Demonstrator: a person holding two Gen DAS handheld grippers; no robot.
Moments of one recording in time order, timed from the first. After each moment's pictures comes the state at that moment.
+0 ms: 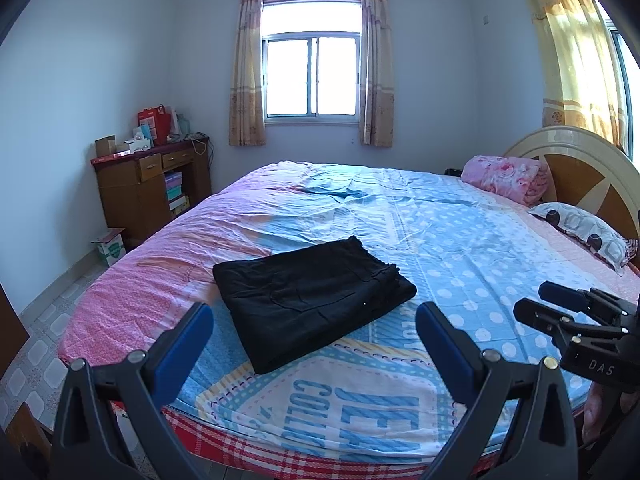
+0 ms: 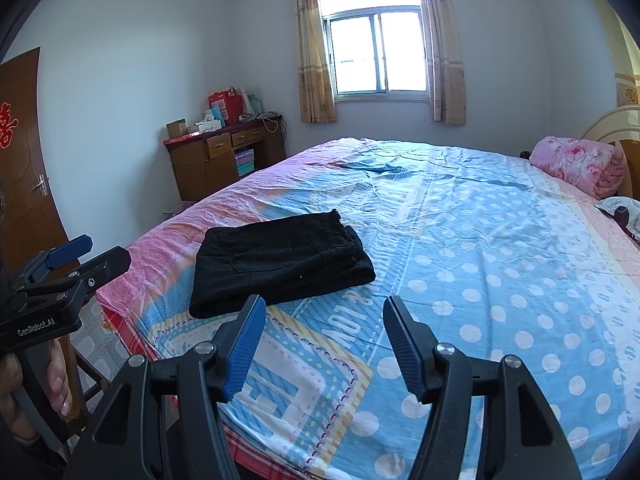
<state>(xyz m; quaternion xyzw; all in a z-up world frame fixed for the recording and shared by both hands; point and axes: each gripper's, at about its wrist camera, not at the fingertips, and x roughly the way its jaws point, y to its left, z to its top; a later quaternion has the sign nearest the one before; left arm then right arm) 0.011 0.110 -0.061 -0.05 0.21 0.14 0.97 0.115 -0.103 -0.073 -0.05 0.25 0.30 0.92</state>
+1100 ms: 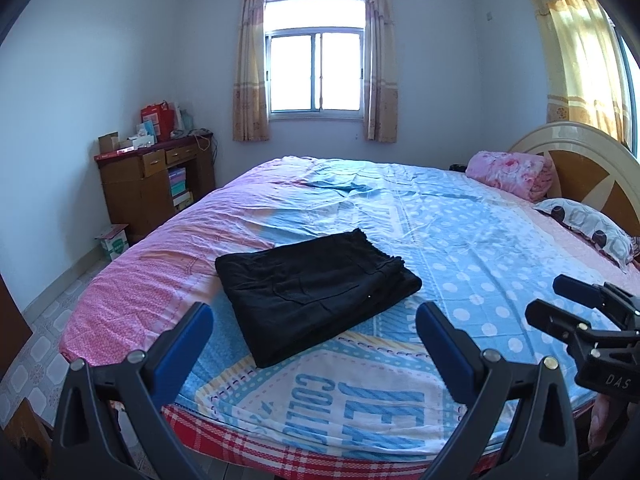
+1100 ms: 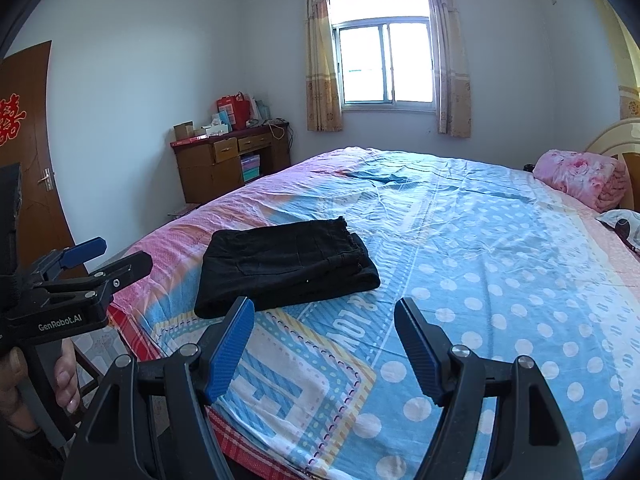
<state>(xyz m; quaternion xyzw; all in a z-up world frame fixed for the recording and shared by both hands) 0.014 0.110 -0.068 -0.05 0.22 0.15 0.96 0.102 -0.099 -0.072 -0.06 0.23 0.31 0.92</state>
